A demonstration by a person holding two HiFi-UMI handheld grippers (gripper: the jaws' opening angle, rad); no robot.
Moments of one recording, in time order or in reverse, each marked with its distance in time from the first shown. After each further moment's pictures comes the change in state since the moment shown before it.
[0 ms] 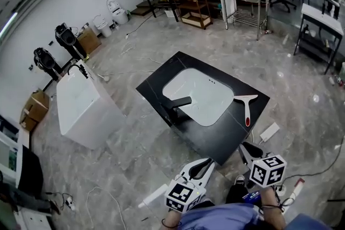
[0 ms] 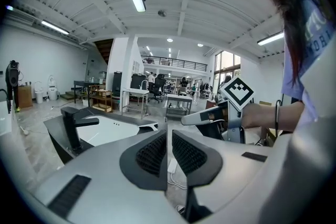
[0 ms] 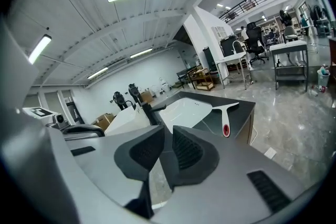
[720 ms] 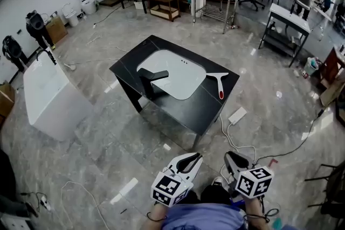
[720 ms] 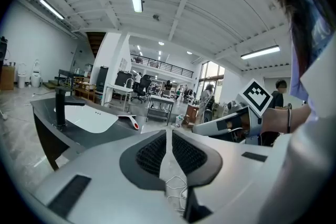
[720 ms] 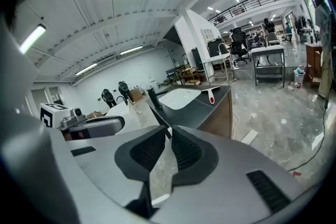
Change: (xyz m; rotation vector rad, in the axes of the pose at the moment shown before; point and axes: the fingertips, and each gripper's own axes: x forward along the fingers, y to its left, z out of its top) left arm -0.088 -0.079 -0.054 -0.053 -0.036 -0.203; right arm -0.126 0.087 -0.115 0.048 0.016 -0.150
